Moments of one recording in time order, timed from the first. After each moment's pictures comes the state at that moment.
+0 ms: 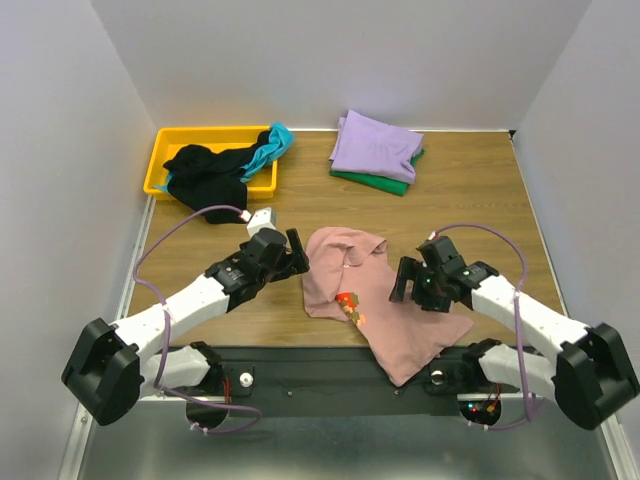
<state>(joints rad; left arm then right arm) -0.71 1.11 0.65 -0.26 -0.30 -0.79 0.50 1.06 0.57 -0.58 -0.04 0.71</state>
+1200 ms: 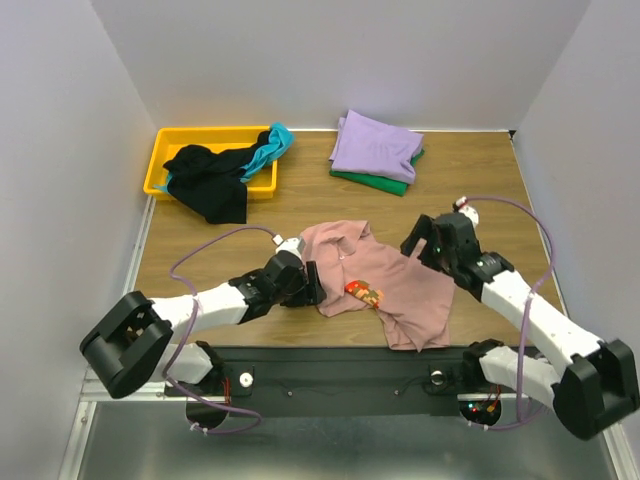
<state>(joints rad) -0.81 1.25 0.47 0.01 -0.03 -0.78 0.41 1.07 0.70 -0.36 0.24 0.75</state>
